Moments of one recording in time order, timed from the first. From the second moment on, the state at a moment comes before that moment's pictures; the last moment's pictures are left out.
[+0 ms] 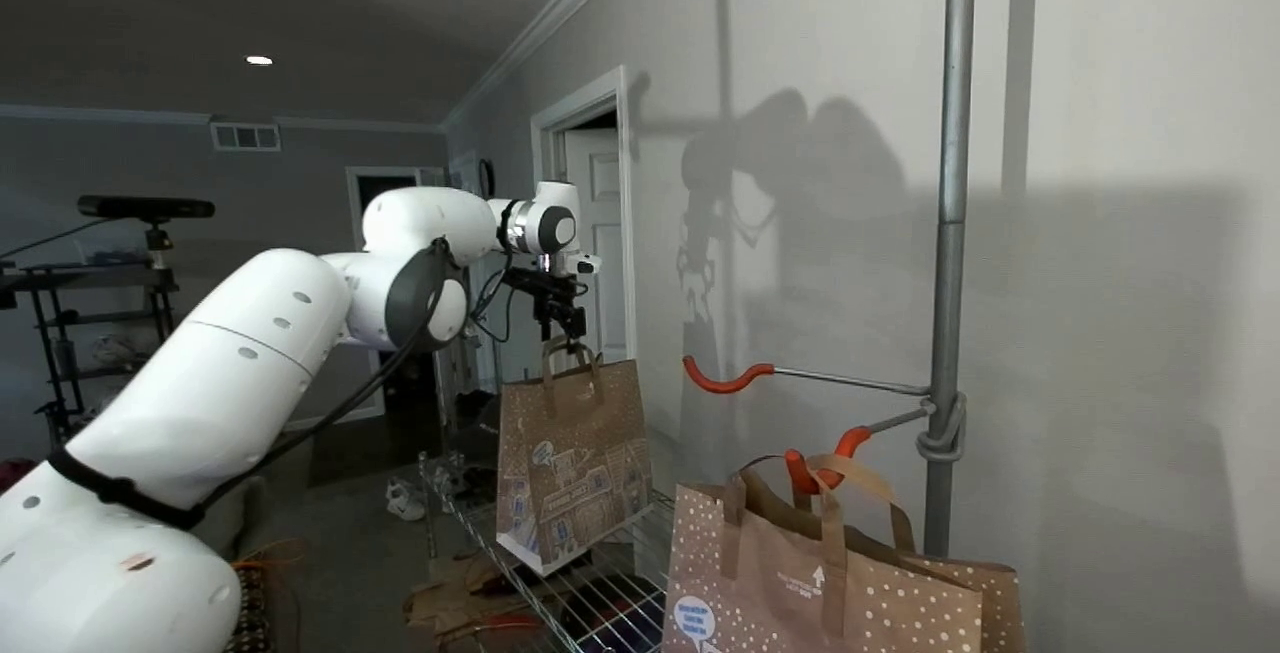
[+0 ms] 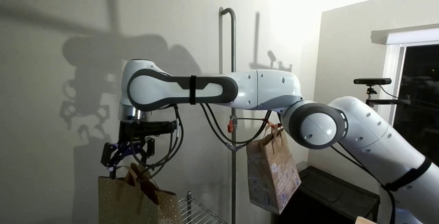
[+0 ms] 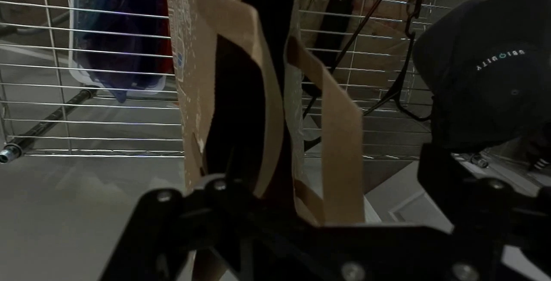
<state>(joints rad) 0.56 0.79 0.11 -0.81 0.02 1.72 0.51</state>
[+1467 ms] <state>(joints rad) 0.65 0.72 0.00 -0.93 -0.09 1.61 0.62</state>
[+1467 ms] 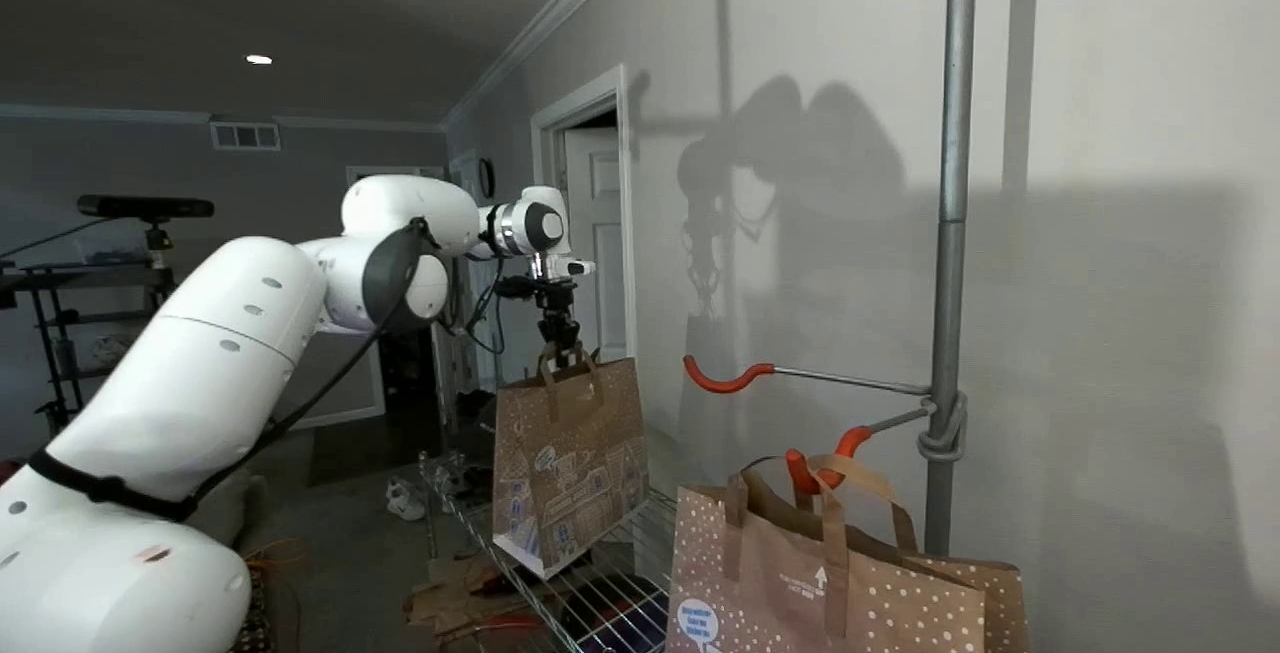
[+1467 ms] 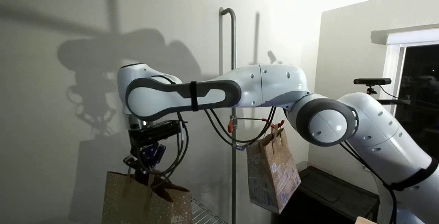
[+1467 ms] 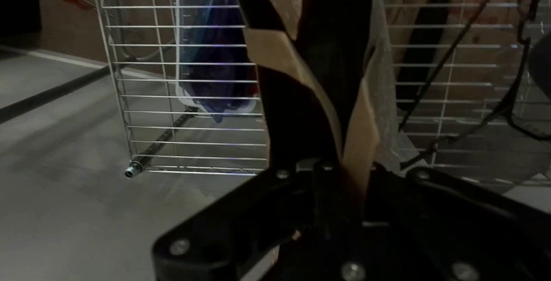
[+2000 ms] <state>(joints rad) 0.57 0.53 -0.02 -1.07 -0.10 1.37 0.31</state>
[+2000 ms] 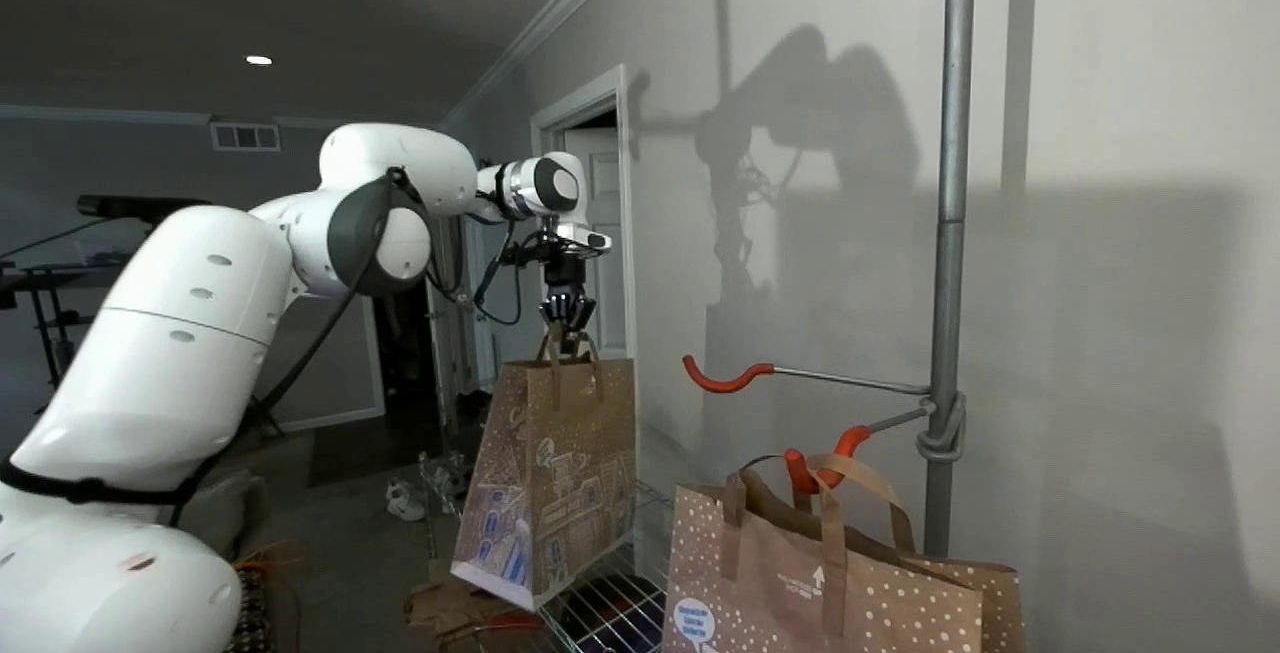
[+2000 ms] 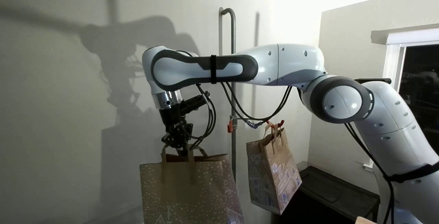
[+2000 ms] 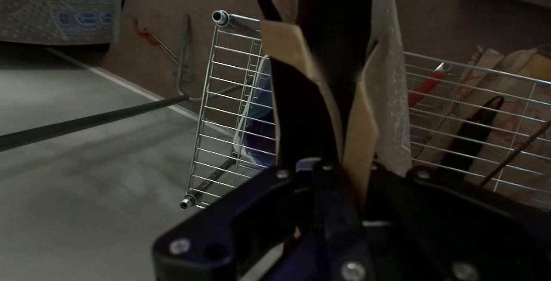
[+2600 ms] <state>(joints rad) 0.48 0.32 -0.08 -1.35 -0.10 1.38 0.18</state>
